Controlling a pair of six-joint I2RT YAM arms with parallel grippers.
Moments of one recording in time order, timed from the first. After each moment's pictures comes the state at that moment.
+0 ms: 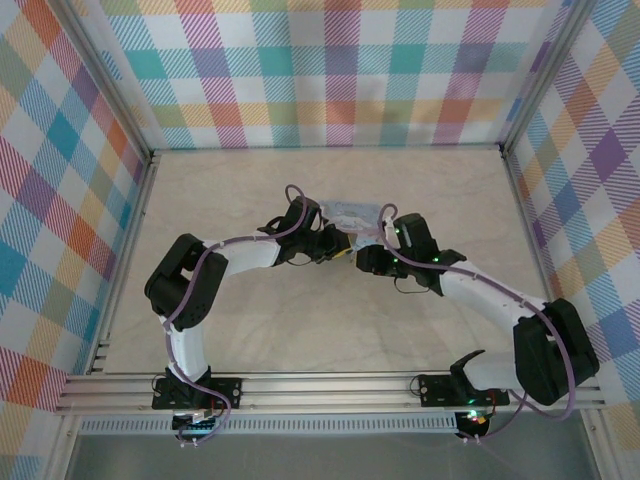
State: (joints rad) left arm -0.63 1.88 1.12 0.05 0.50 -1.01; right arm 0.52 1.32 0.75 -0.22 -0.34 0.55
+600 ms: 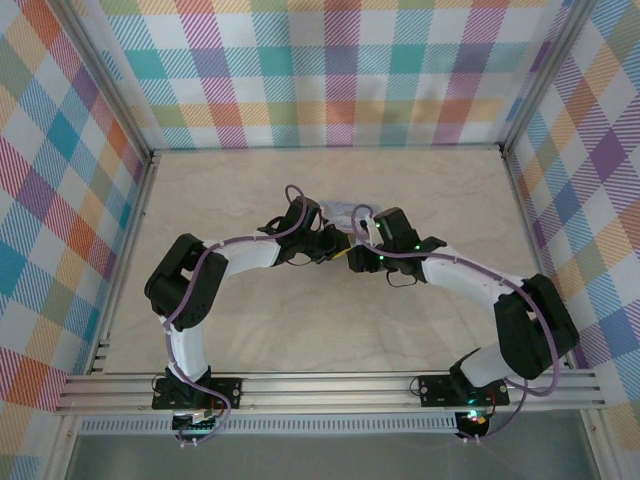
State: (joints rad) left arm -0.63 1.88 1.12 0.05 0.50 -1.01; right arm 0.58 1.47 0.88 -0.31 -0.19 0.32
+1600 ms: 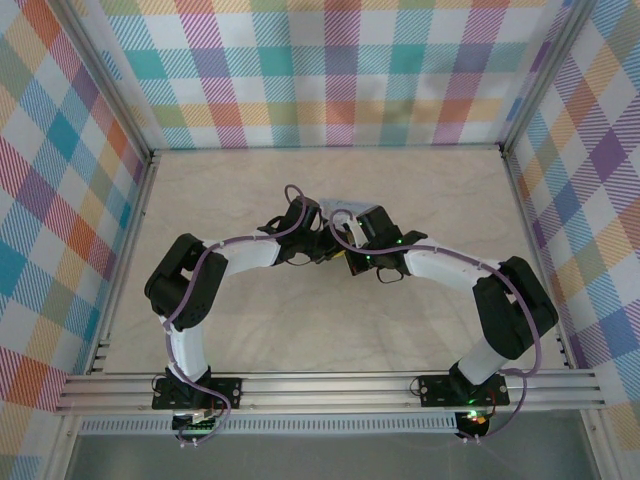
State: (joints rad) left arm -0.63 1.88 1.13 0.03 0.50 -1.01; right arm 0.63 1.59 0.97 -0.33 -0.12 0.19
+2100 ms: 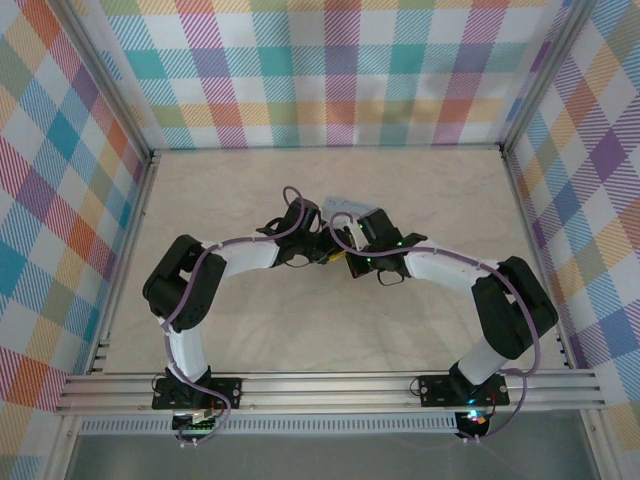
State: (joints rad) left arm -0.63 1.86 1.10 0.02 0.48 -1.02; right arm 0.63 1.60 0.94 -0.31 -0.13 0.18
